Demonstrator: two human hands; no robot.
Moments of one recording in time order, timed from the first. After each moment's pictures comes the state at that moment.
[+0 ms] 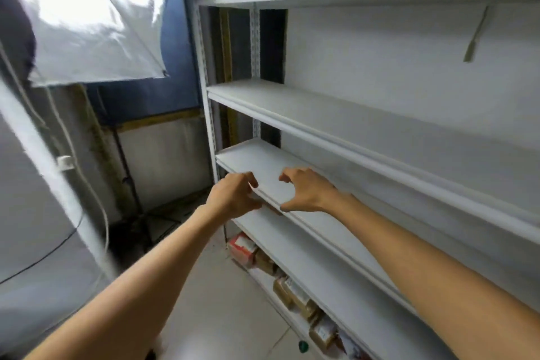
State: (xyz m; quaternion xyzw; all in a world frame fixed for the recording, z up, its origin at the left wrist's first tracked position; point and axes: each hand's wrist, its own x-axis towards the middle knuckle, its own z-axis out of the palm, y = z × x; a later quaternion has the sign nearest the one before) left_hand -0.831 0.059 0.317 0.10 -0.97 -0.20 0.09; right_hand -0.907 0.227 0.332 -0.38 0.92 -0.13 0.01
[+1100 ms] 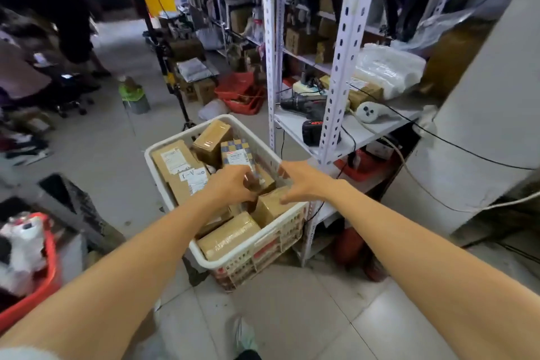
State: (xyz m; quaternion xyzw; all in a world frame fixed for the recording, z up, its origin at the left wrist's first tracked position) left_hand -0.214 0.101 0.170 0.80 -0.57 -0.18 0.11; right_hand -0.383 -0.010 0.182 -0.93 0.28 0.06 0.23
